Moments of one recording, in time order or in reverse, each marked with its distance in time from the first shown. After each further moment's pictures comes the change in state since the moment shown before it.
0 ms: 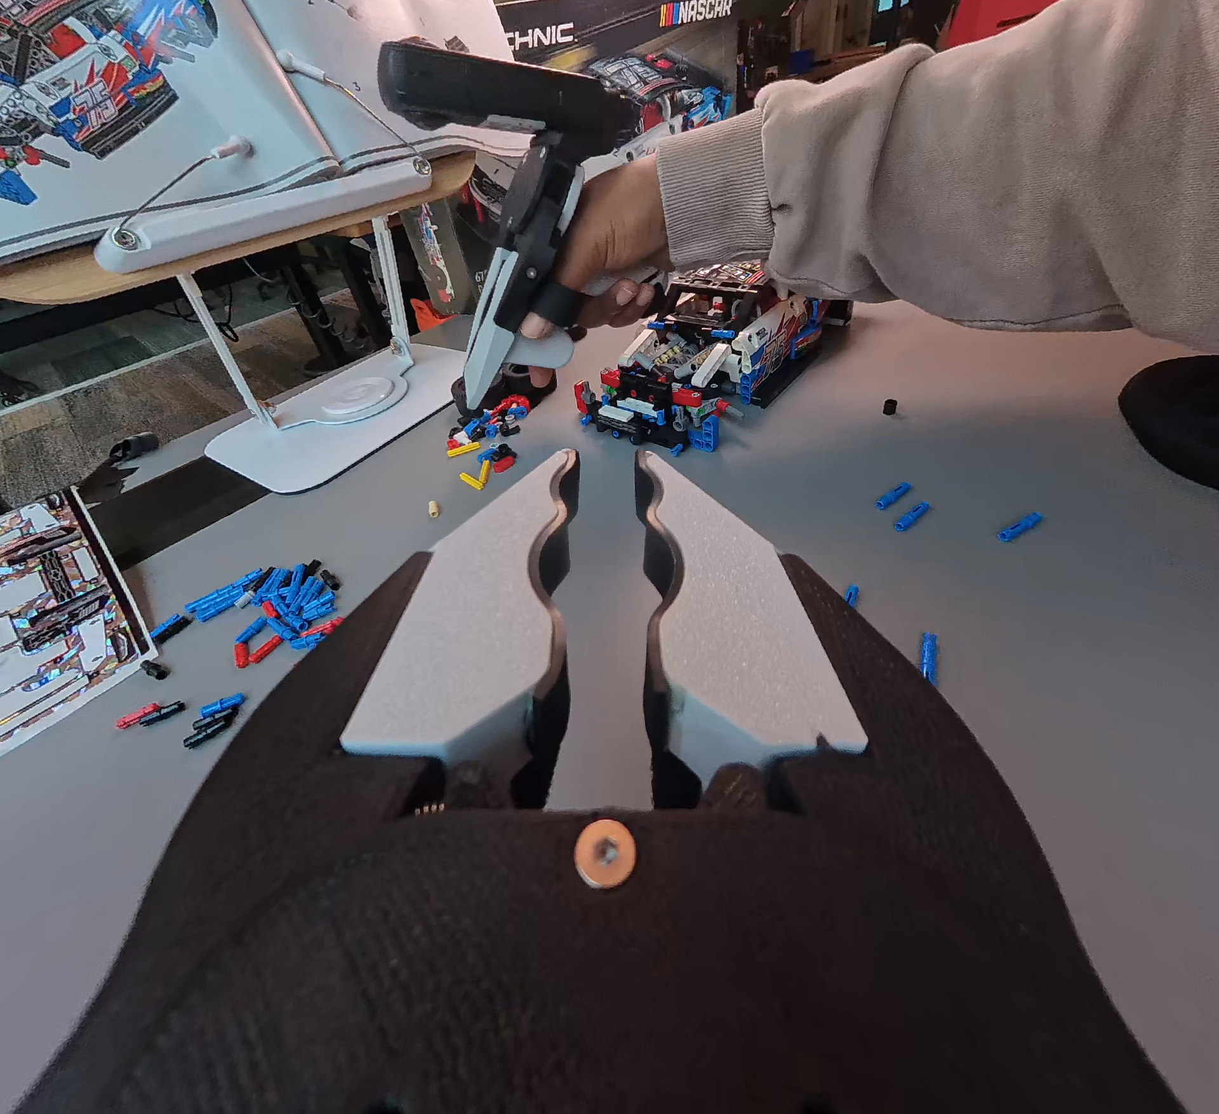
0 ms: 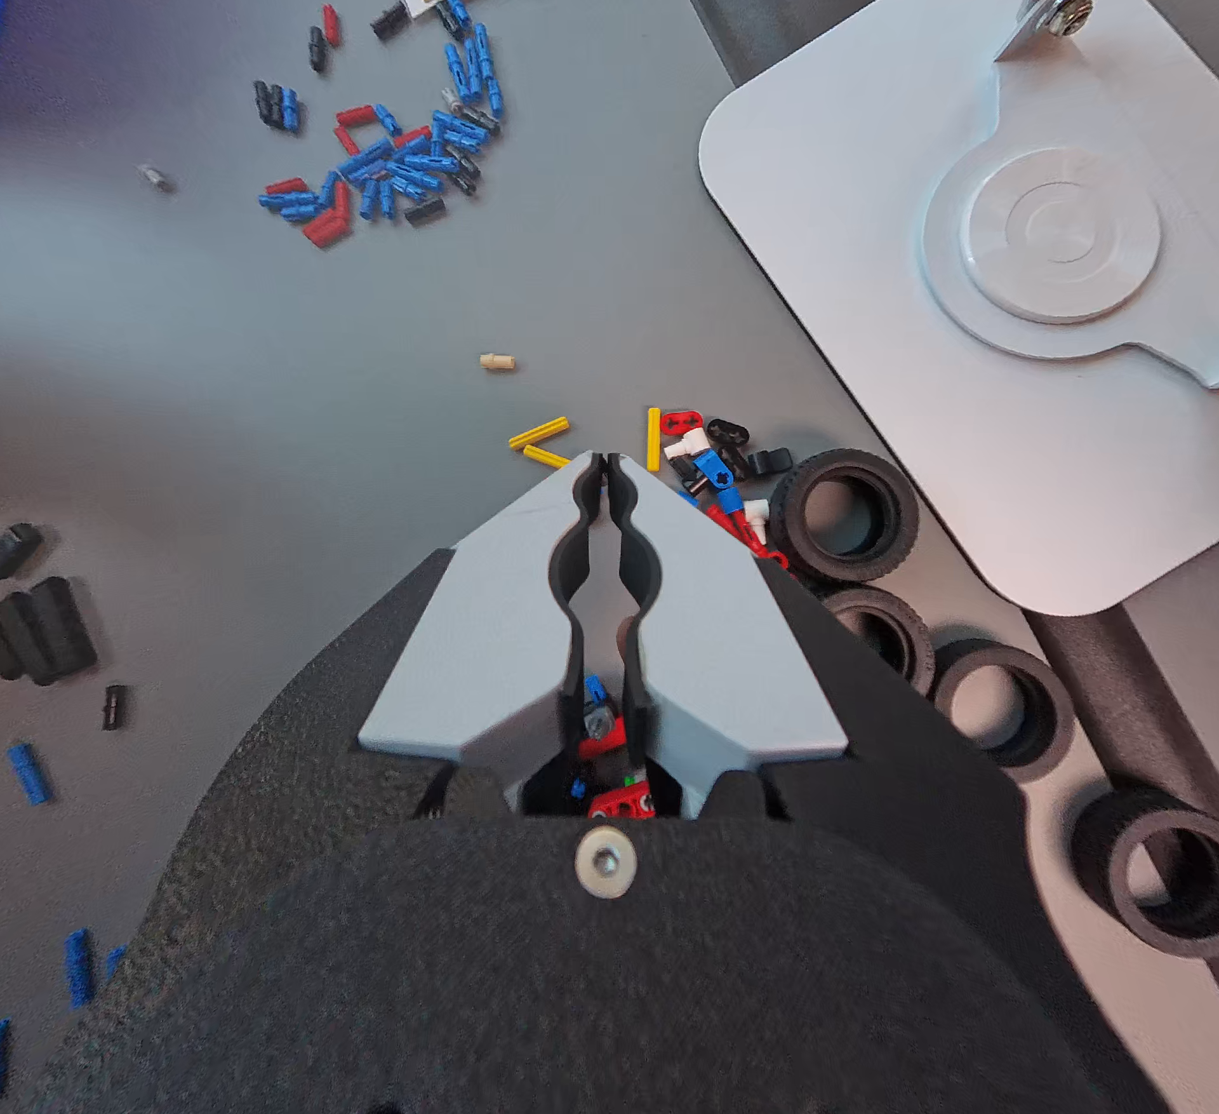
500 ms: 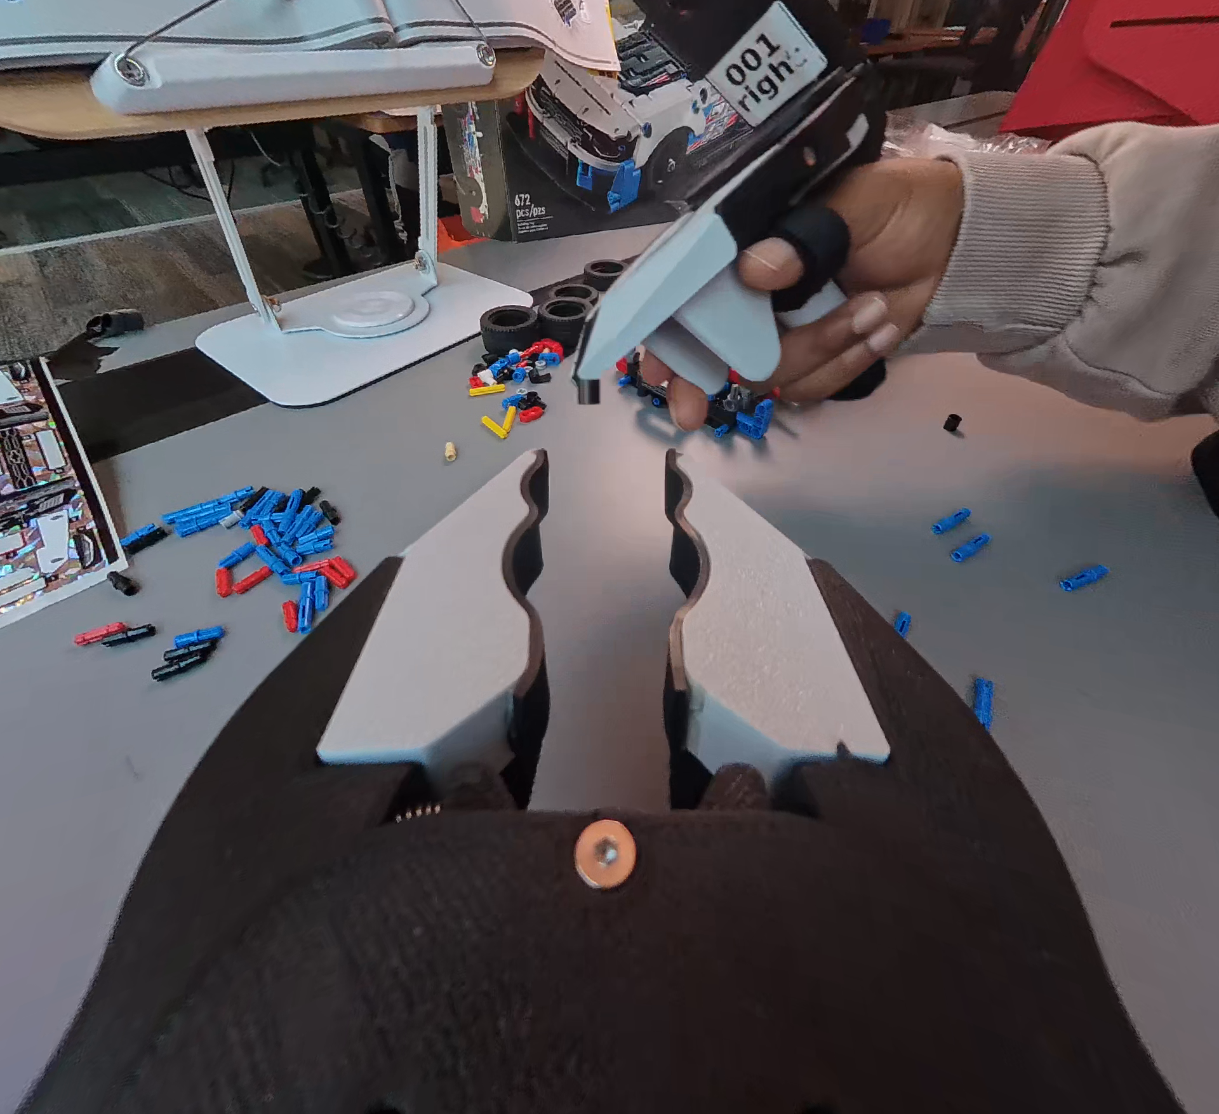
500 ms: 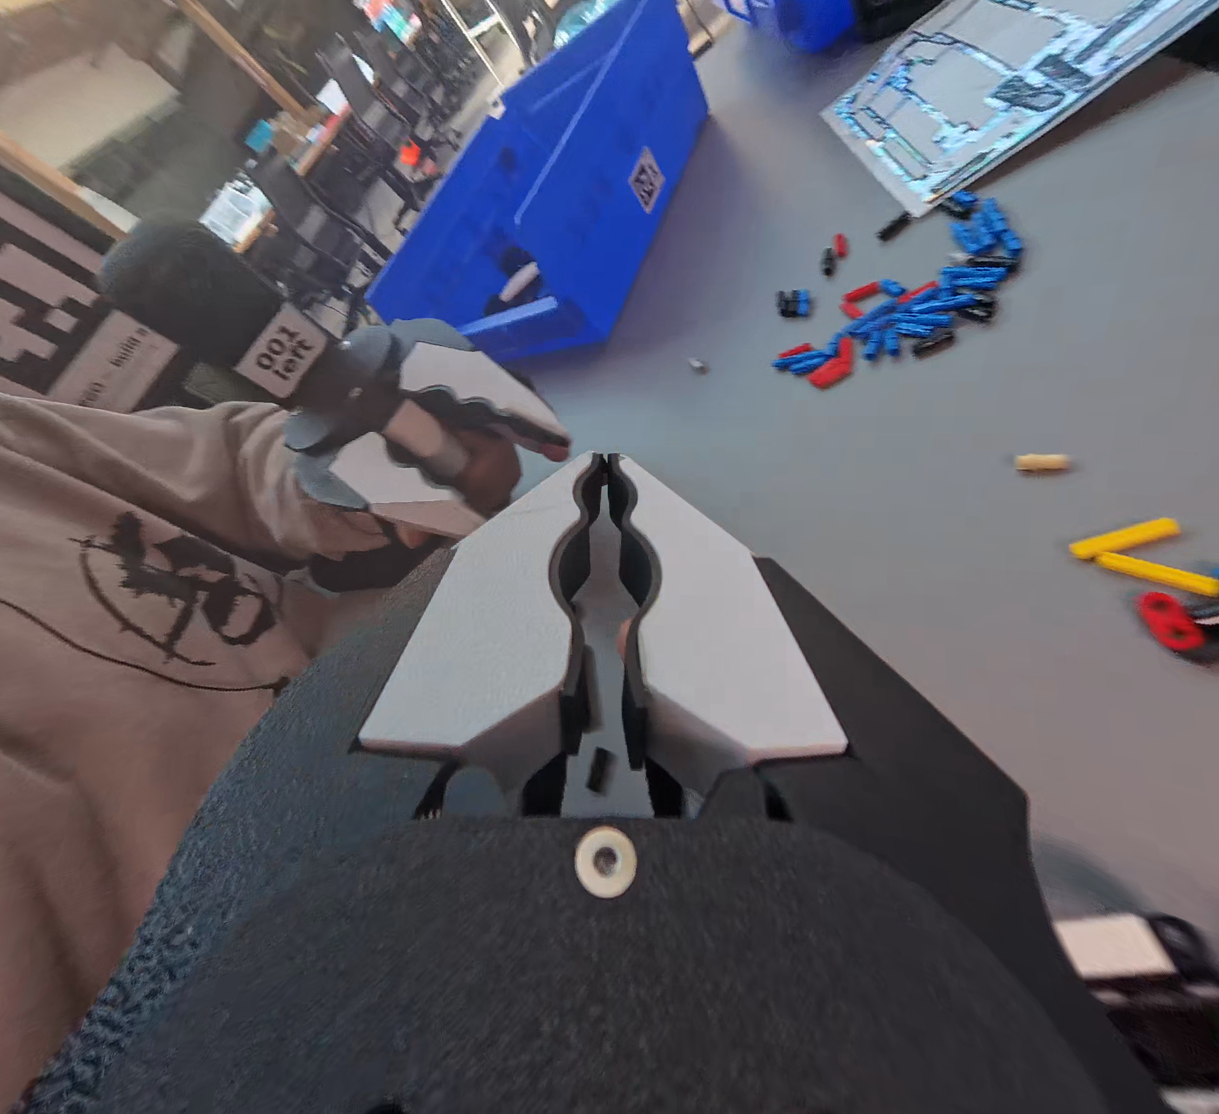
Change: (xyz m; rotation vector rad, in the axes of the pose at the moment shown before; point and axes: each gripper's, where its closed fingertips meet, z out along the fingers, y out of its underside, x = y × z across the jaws) left arm -0.025 0.021 0.017 -0.080 -0.058 -0.155; right arm -0.152 -0.030 -0.038 0.401 -0.567 0.236
